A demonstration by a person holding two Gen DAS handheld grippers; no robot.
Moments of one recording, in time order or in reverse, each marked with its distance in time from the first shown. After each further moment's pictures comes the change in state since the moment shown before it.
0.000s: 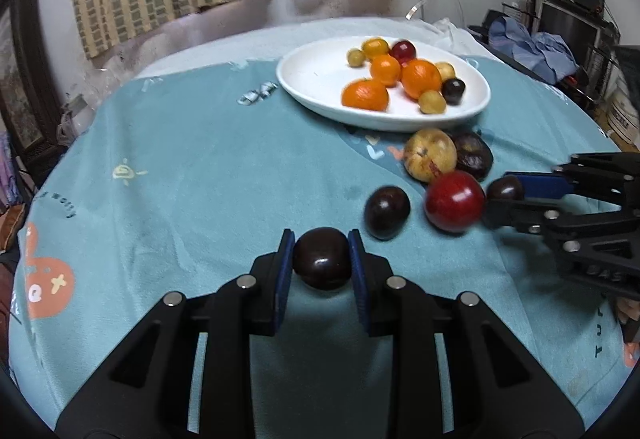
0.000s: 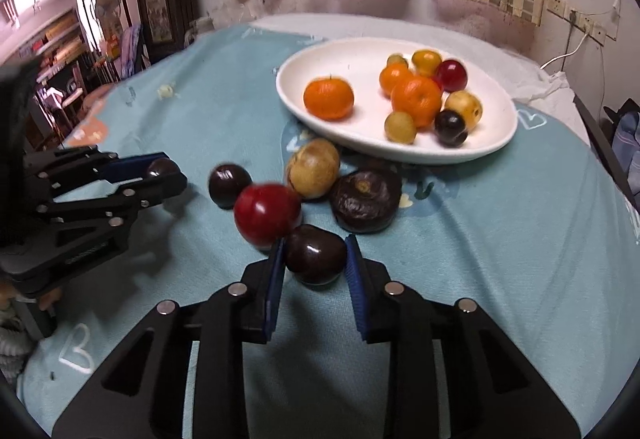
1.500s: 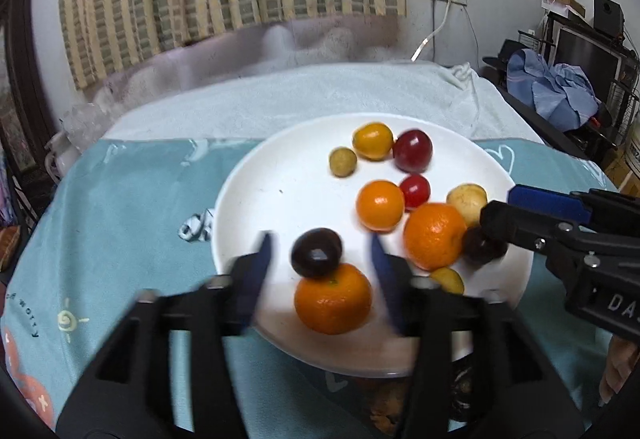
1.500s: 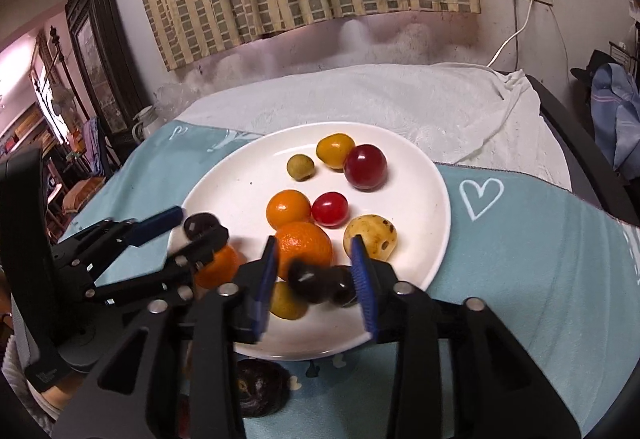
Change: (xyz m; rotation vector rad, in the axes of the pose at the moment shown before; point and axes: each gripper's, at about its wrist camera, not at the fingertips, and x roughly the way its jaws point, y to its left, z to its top) left arm 0.090 -0.040 0.130 -0.013 -0.096 0.034; right arm 0.021 -0.102 0.092 0.263 -0.141 -0.042
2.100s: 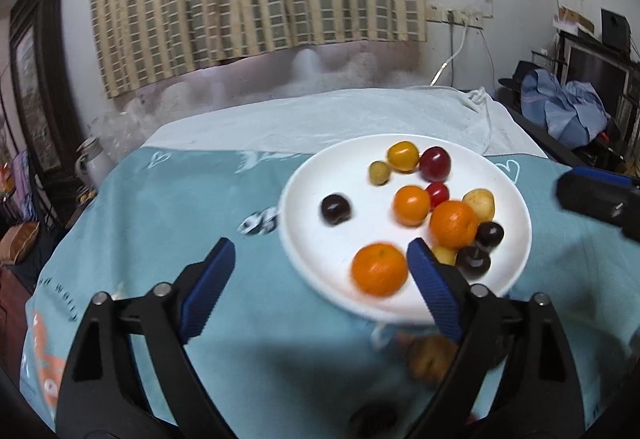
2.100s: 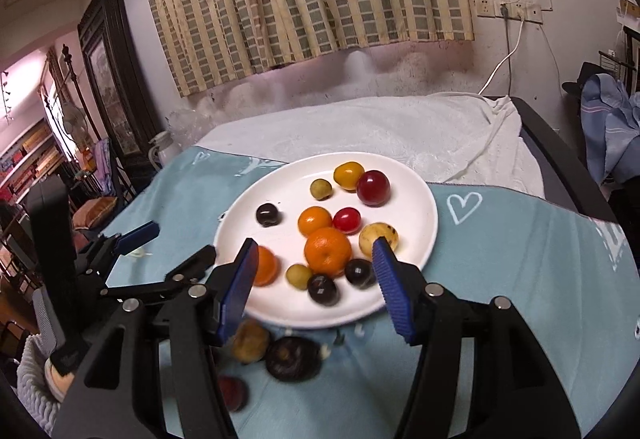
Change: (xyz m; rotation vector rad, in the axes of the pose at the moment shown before) left arm -0.058 0.035 -0.022 -0.042 -0.063 0.058; right arm -0.071 0.017 -0.012 0.012 -0.094 0.027
